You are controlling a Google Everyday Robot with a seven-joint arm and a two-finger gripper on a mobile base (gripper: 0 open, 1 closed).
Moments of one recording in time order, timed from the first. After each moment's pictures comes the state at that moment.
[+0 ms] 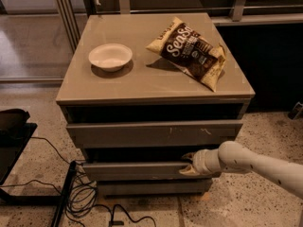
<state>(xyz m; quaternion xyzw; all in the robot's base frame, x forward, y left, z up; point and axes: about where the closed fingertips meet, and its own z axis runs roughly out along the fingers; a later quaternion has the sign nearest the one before) 0.564 -0.149 0.402 -0.63 0.70 0.12 0.32</state>
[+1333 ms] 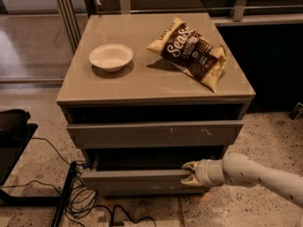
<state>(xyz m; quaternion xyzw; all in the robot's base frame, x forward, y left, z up) 0.531 -0.152 0.411 -0.63 0.69 0.11 0.34</state>
